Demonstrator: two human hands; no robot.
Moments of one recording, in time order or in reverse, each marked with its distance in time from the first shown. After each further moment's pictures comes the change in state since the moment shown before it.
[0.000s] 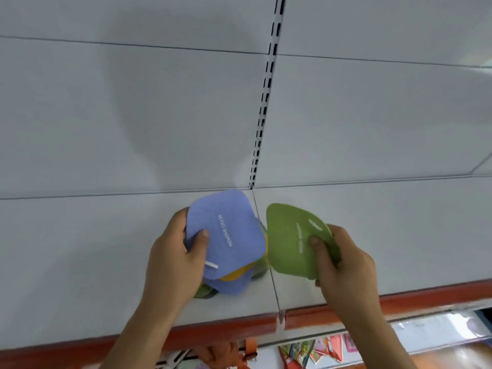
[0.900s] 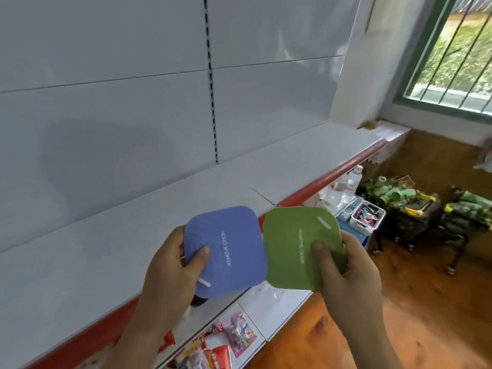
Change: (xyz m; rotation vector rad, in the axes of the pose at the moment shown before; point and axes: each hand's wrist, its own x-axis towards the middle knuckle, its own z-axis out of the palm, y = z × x) left_hand -0.176 0.282 0.411 -0.247 -0.592 0.195; right_hand -0.060 0.260 -0.429 0.233 0.603 0.351
